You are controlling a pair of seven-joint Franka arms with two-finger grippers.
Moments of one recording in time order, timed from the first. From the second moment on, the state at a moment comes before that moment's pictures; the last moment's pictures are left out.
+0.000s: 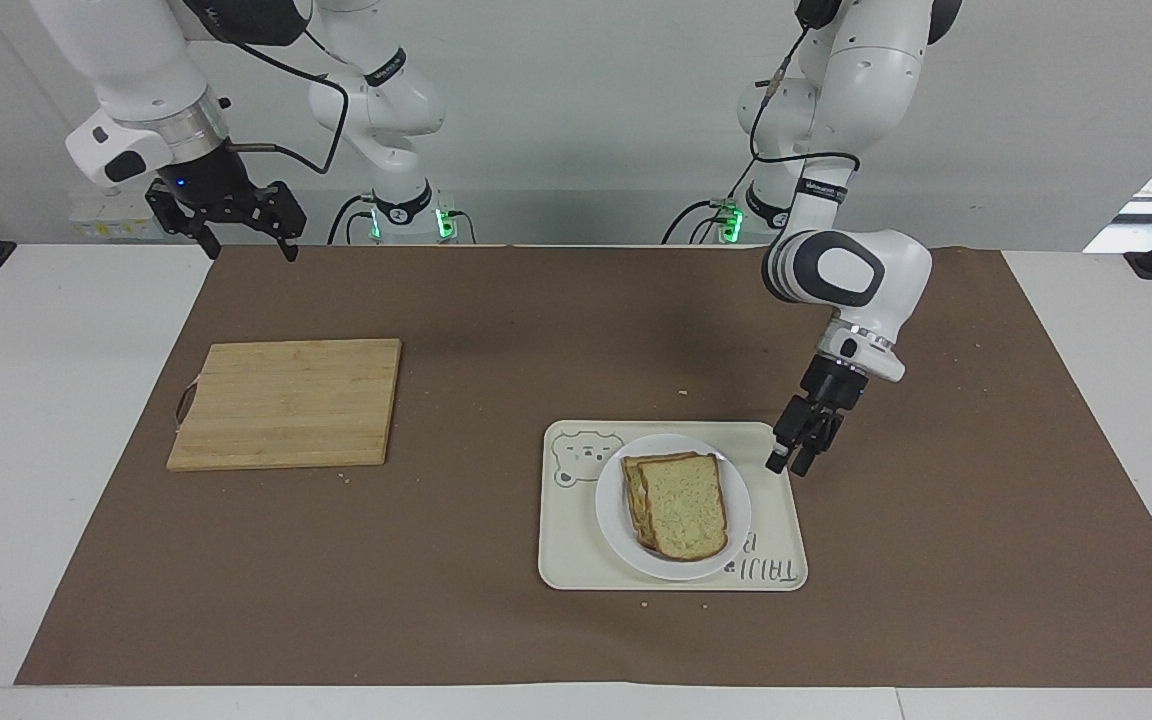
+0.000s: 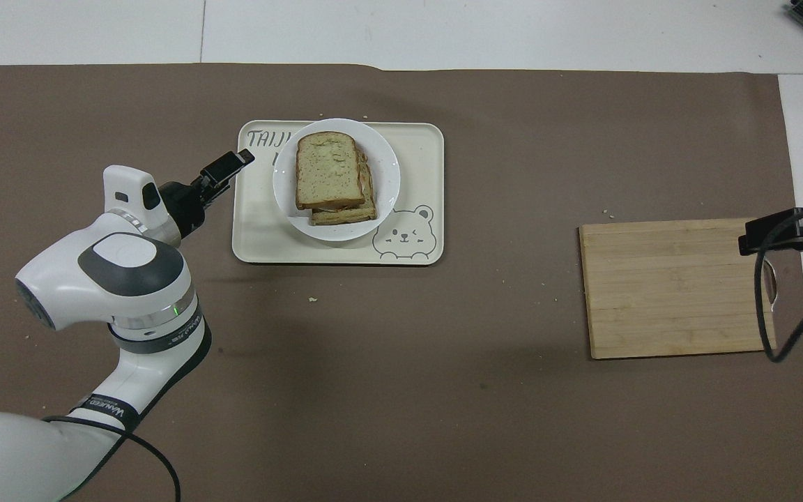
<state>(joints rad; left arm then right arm) -0.13 0.26 -0.18 -2.02 -1.66 2.93 0.72 -0.09 -0.01 0.05 -1.55 -0.01 1.49 0.01</state>
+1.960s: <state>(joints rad) -0.06 0.21 0.05 -1.62 -0.36 2.35 0.43 -0.09 -0.01 0.05 -1.55 -0.01 1.49 0.01</state>
